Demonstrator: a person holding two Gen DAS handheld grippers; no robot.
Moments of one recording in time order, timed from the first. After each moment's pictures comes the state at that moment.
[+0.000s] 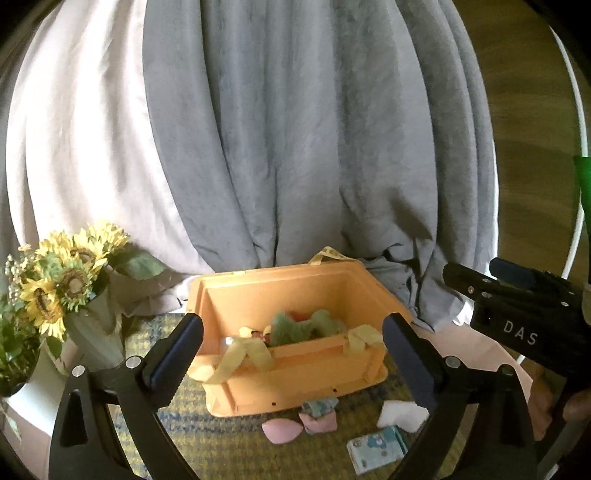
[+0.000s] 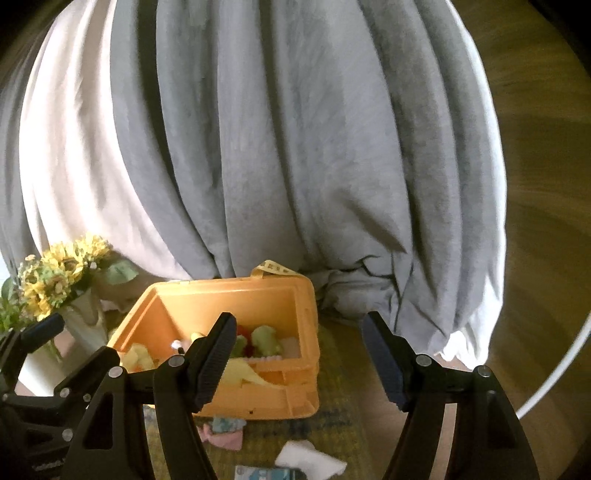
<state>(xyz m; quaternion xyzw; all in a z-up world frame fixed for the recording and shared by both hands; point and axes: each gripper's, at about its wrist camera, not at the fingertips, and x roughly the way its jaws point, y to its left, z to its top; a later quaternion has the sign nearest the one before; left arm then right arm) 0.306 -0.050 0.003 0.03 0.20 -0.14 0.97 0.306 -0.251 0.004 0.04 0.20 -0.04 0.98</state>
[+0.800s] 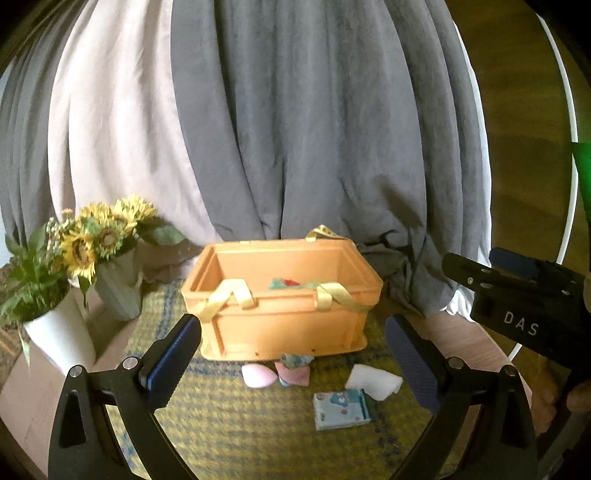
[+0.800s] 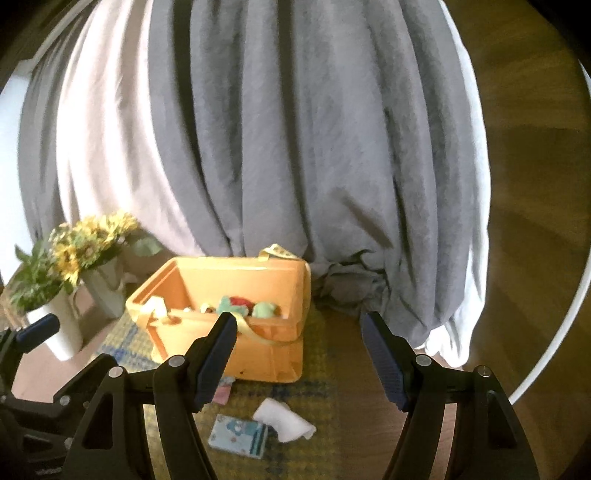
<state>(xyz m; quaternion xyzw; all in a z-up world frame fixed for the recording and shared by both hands) 0.218 -0.093 -0.017 0.01 0.21 -0.07 0.97 0.239 -0.285 -0.002 0.00 0.20 0.02 0.98</state>
